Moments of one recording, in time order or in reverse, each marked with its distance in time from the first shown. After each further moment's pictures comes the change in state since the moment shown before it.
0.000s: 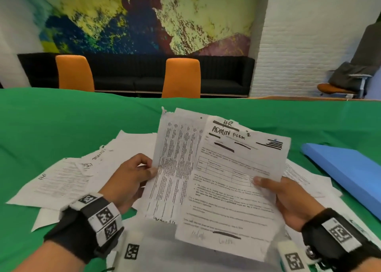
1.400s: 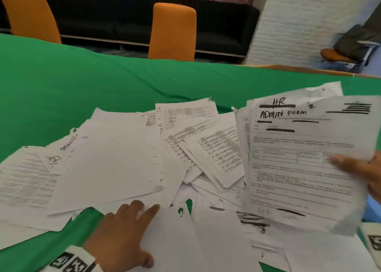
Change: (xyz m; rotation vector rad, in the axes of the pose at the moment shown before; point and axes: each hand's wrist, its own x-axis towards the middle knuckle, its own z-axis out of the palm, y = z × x) left_hand 0.018 -0.040 0.014 1.487 -0.459 -0.075; right_hand 0.097 -0.106 -0.138 -0.478 0.243 -0.127
